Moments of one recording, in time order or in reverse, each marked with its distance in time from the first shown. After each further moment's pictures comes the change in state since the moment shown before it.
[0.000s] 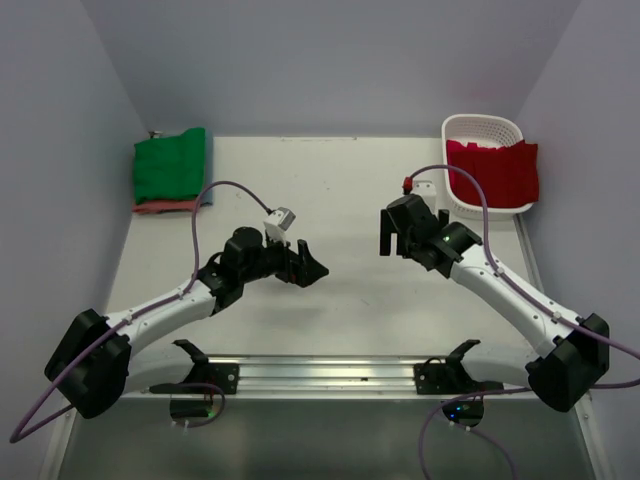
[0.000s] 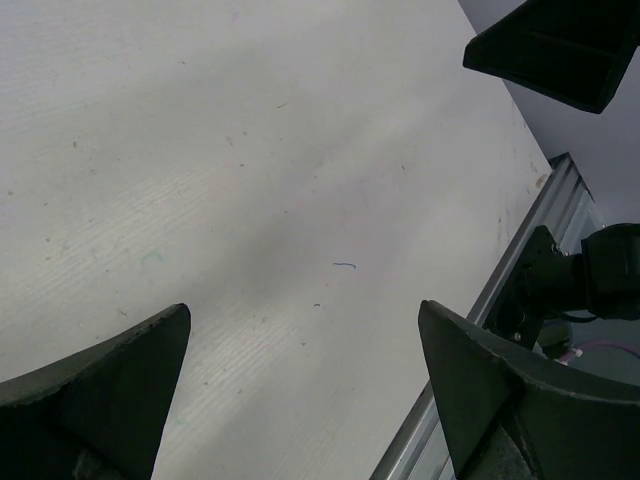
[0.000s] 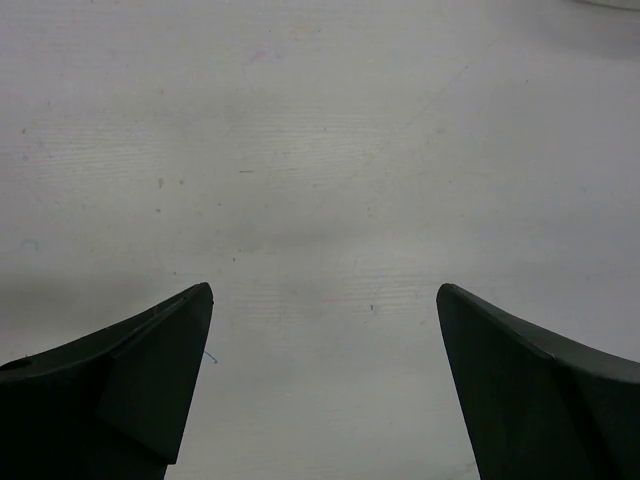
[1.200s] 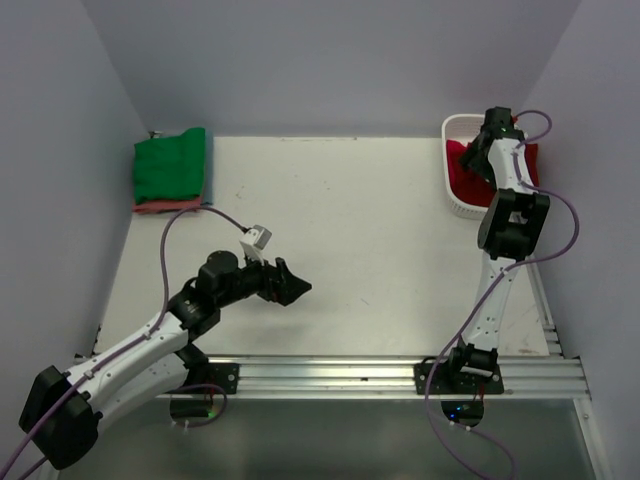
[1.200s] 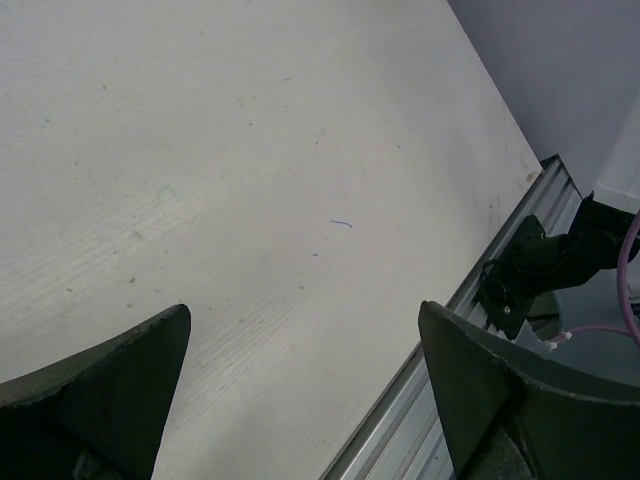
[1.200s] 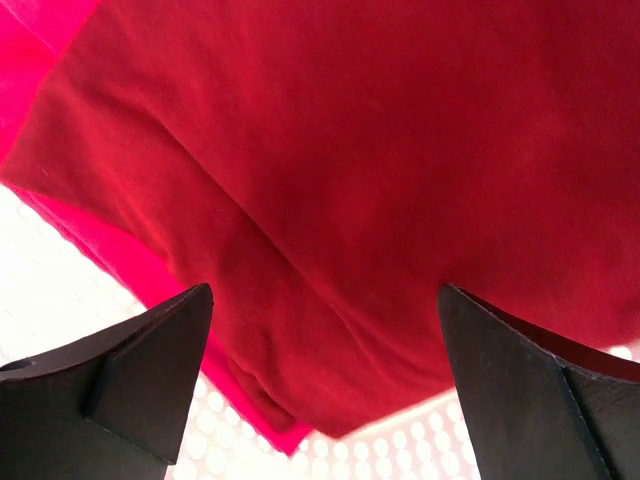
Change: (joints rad) left arm 0.000 -0.355 -0.156 -0.145 -0.047 -0.035; right arm -0.813 1.168 1.147 -0.091 -0.187 0.060
